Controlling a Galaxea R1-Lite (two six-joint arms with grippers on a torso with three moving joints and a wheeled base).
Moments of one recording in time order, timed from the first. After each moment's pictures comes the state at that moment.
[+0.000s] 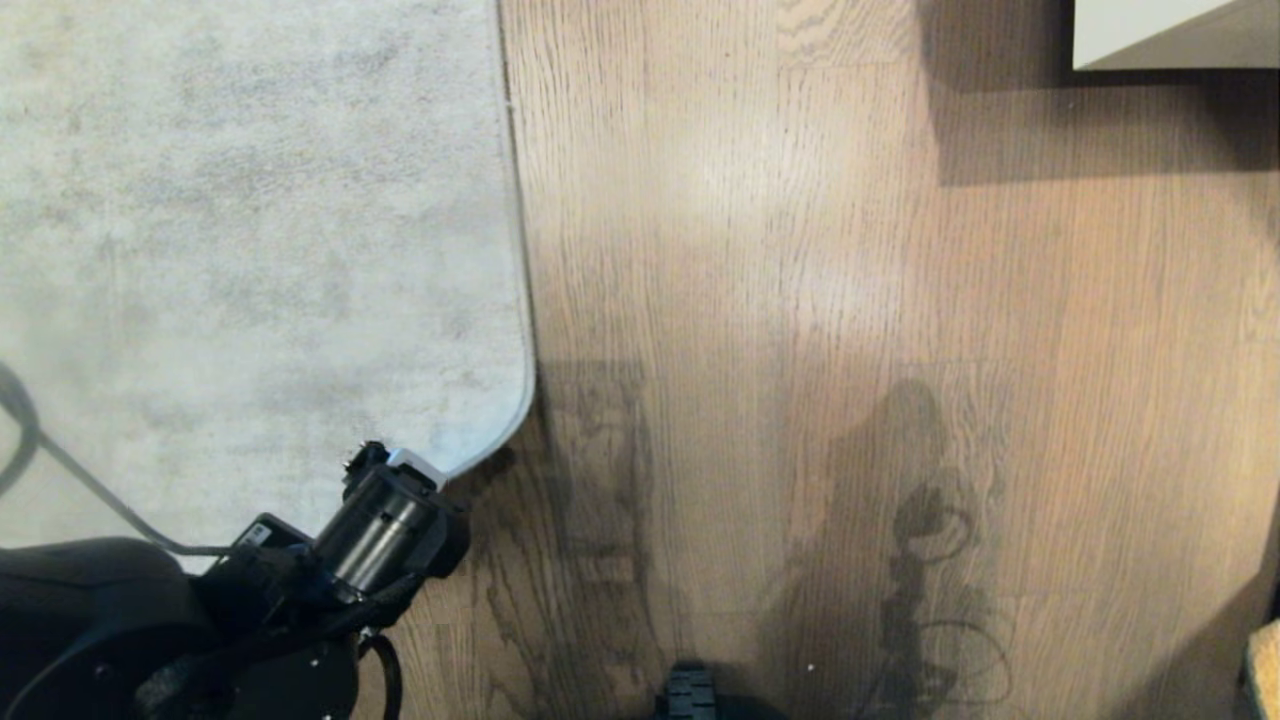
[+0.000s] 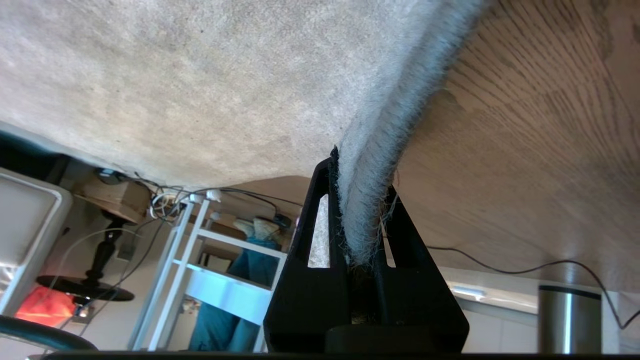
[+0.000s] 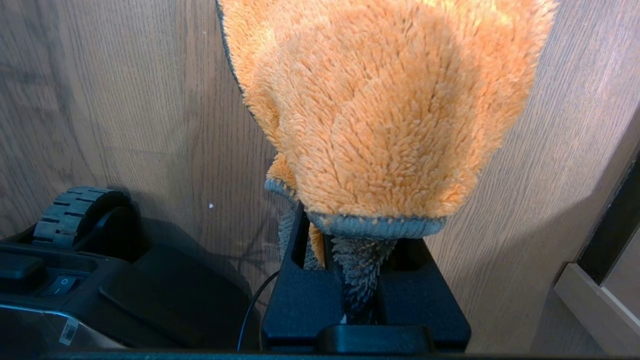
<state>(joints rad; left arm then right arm) -0.67 1.61 -0.62 0.05 1.01 0.05 0.01 0.00 -0.03 0.08 0.05 -0.14</state>
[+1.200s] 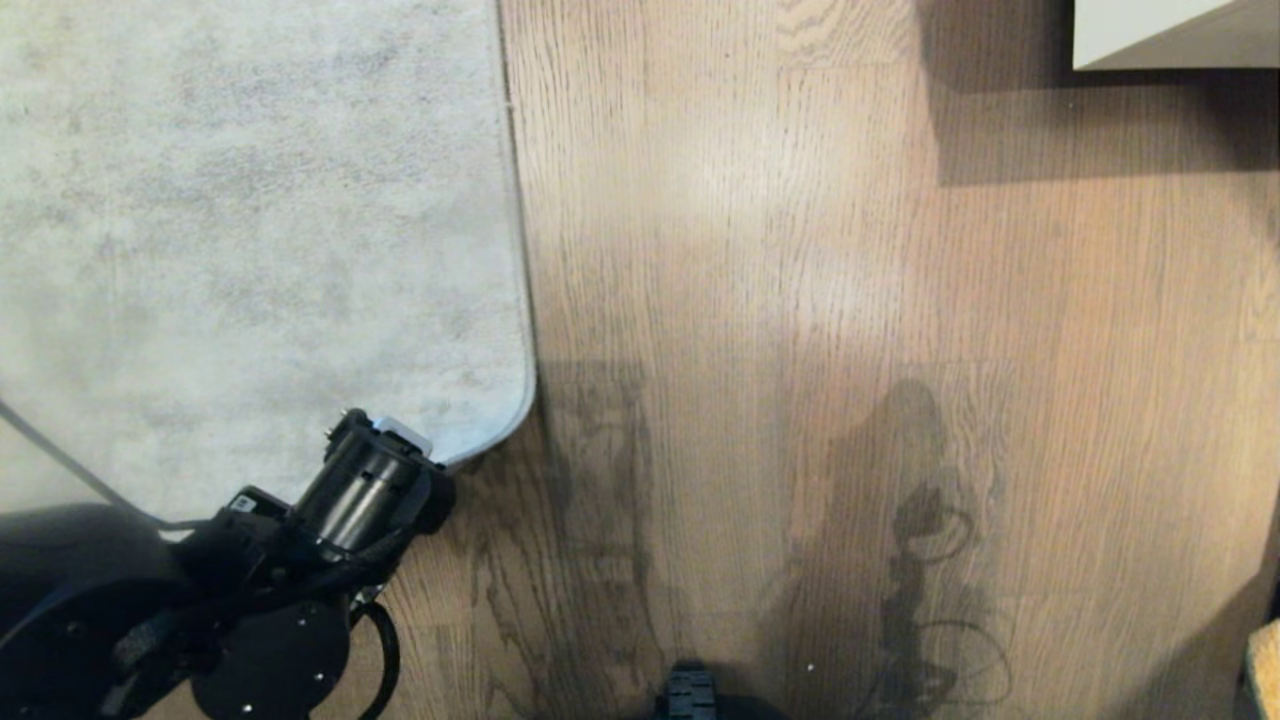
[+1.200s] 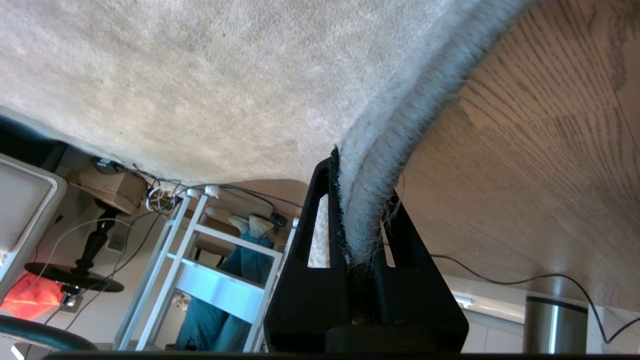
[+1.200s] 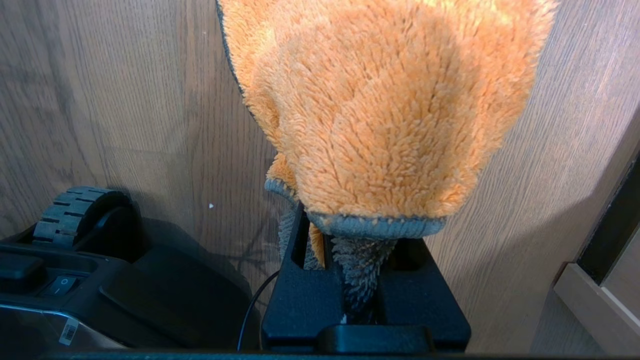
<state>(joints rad) -0.64 1.58 -0.68 0.08 1.02 0.05 0.01 0.00 -0.03 0.08 0.05 -0.14</state>
